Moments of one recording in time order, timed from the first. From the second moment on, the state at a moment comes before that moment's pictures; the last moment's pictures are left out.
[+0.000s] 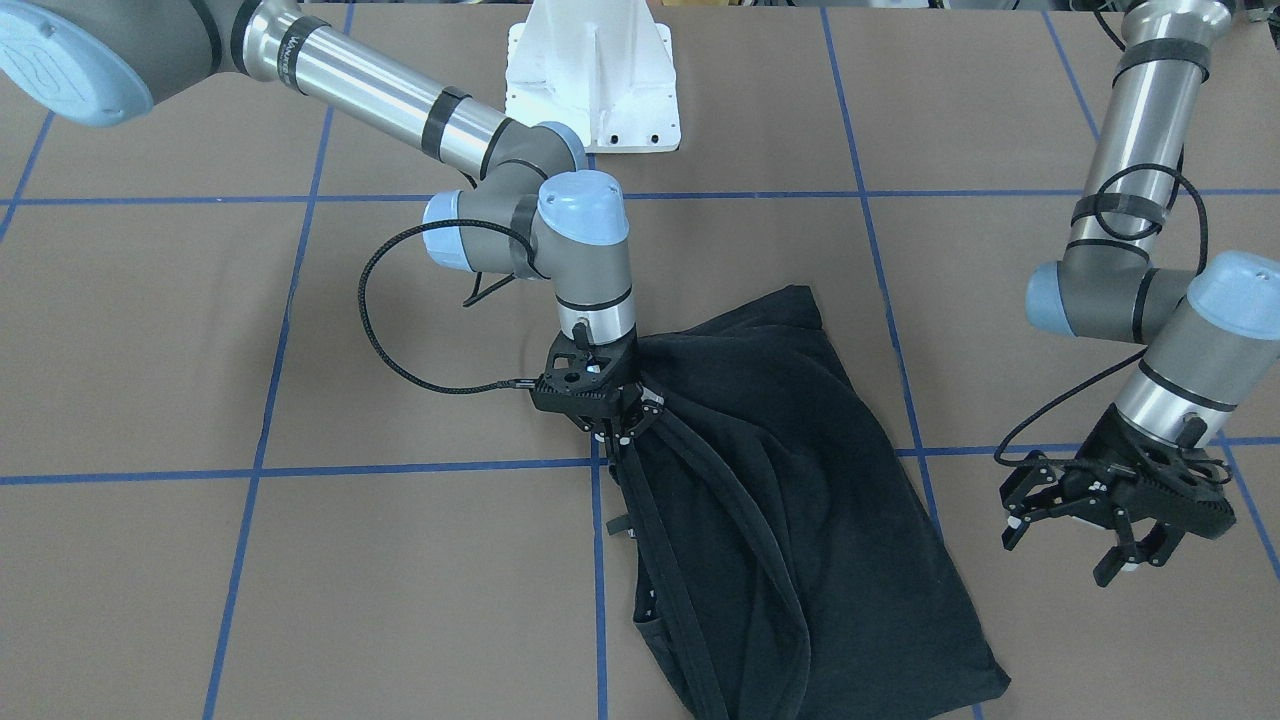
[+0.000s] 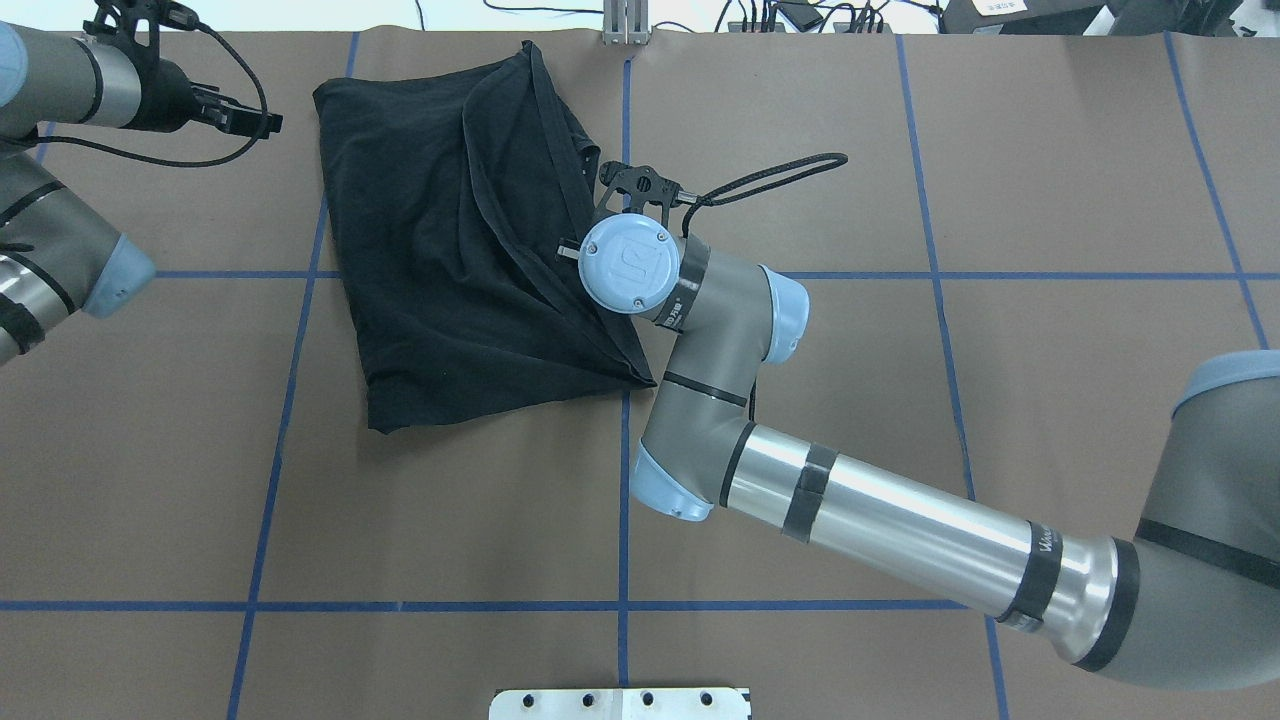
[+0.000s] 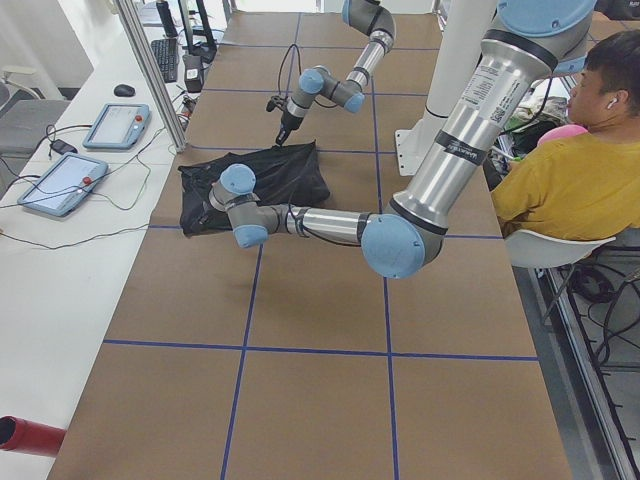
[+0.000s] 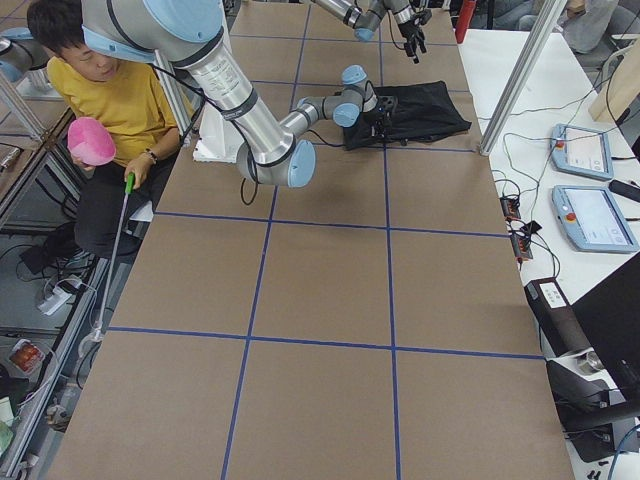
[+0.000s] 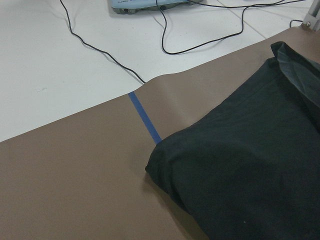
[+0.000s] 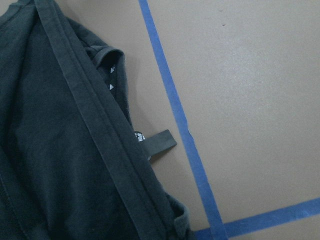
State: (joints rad) left arm -1.06 -2.07 -1.10 -2.68 -1.96 -0.57; right arm 0.50 -0.66 1.19 -1.13 1.48 1.53
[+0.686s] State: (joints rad) left arm -1.06 -2.07 -1.10 -2.68 -1.96 -0.60; right arm 0.35 -1.01 1.64 -1.27 1.38 1.53
